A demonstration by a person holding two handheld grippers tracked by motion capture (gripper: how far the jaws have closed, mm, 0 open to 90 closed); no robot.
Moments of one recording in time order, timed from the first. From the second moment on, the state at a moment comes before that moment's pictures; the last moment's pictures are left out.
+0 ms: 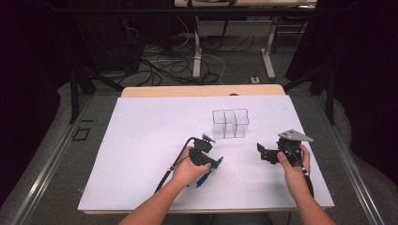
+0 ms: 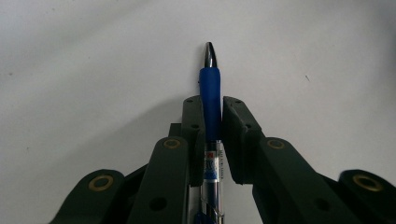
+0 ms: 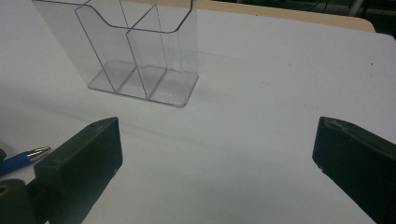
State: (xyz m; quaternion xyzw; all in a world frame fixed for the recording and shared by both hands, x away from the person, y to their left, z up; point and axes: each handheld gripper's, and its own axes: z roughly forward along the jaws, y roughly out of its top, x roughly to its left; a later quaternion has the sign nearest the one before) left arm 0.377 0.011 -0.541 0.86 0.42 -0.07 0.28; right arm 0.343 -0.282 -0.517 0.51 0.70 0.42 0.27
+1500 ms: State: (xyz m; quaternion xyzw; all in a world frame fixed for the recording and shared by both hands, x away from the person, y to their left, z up) left arm 0.374 0.046 -0.512 0.79 0.44 -0.06 0.41; right arm 0.343 -0.274 -0.516 0.50 0.71 0.42 0.26
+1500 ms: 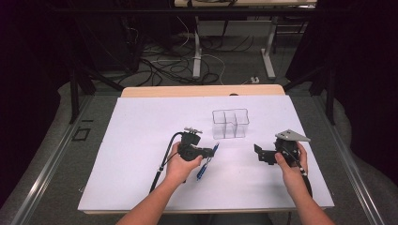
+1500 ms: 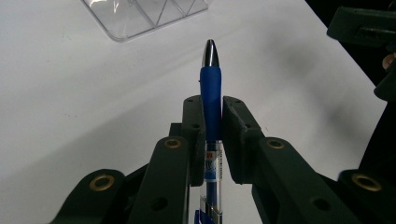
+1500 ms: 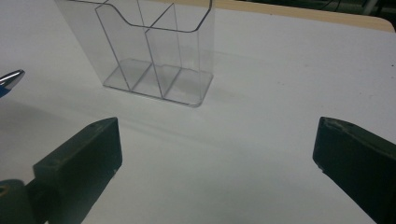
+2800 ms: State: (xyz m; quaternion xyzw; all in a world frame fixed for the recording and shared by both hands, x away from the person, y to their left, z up) left arm 0.370 0.079 -0.487 0.75 0.44 0.00 0.50; right arm 0.342 -0.213 -0.510 0.47 0.72 0.51 0.07
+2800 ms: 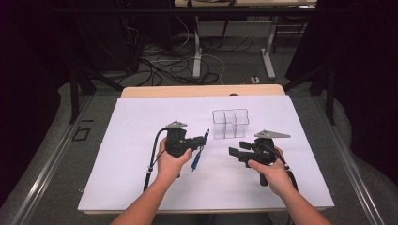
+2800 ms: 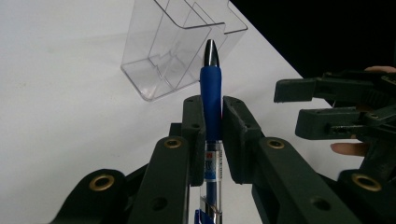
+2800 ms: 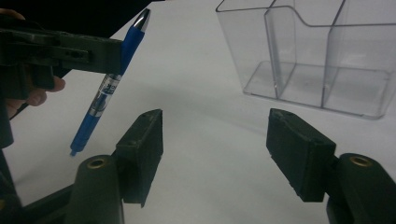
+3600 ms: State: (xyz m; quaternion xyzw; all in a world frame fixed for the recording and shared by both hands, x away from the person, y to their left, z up) left arm 0.372 0.075 -0.488 0.73 0.46 -0.01 0.51; right arm 0.350 -0.185 -0.517 0.51 0.66 0.54 -0.11
